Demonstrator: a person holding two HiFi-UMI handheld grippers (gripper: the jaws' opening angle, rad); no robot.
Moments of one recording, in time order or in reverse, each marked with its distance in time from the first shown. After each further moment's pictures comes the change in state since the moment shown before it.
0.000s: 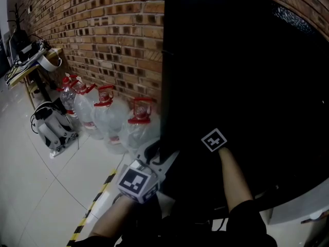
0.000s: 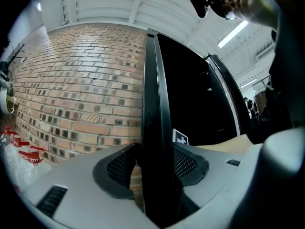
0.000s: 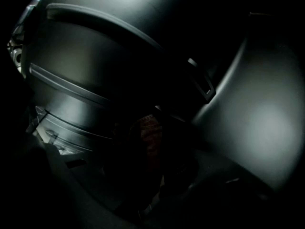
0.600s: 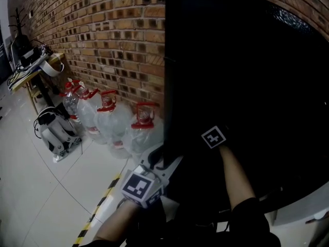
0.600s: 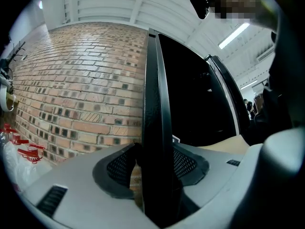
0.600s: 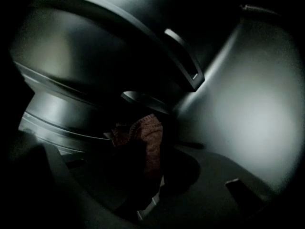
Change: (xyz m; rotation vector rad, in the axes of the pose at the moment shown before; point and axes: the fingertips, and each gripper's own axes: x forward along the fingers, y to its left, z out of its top) left arm 0.000 0.003 -0.002 -0.018 0.002 -0.002; right arm 0.021 -0.034 -0.011 0.052 0.085 -0.131
